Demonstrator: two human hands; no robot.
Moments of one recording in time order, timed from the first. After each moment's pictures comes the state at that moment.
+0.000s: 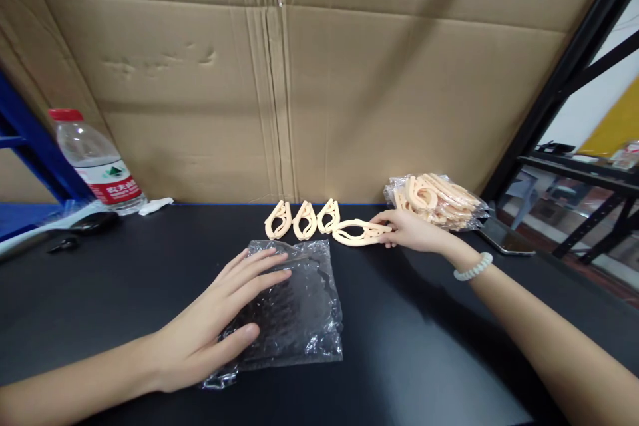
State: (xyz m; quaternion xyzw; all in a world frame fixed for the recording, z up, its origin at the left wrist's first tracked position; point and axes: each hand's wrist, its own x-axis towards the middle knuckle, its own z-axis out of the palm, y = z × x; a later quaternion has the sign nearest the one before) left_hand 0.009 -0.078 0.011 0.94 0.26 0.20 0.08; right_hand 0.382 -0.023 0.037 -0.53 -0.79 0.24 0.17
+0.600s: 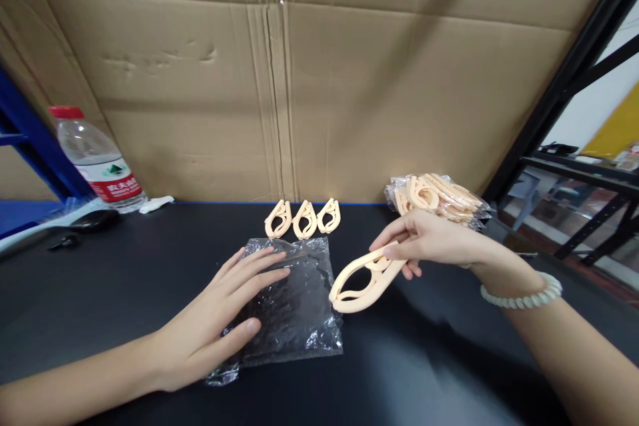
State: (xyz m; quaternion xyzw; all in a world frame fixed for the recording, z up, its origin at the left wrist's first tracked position) left_hand 0.012 -0.079 0.011 0.93 0.29 0.19 0.08; right_hand 0.361 -0.075 0.084 -0.52 -0.70 0.46 0.17
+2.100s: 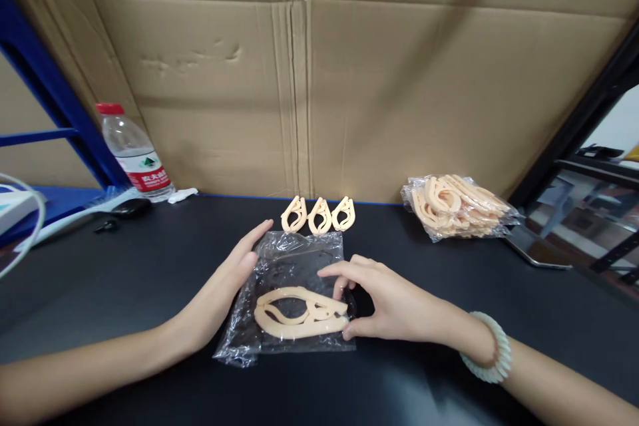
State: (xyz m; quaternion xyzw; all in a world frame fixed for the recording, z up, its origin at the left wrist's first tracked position) left_hand 0.014 -0.080 0.006 0.76 0.44 0.36 0.31; right_hand 0.293 -0.094 0.019 -0.35 -0.87 0.28 0.19
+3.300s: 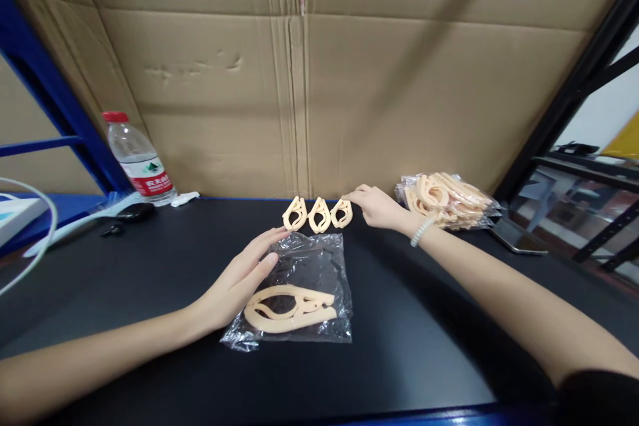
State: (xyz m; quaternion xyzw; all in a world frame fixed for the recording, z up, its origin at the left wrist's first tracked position) left_hand 0.010 -0.069 0.002 0.81 0.41 0.35 0.24; right_hand 0.325 0.034 0.029 -0.41 -0.90 -0.05 0.16
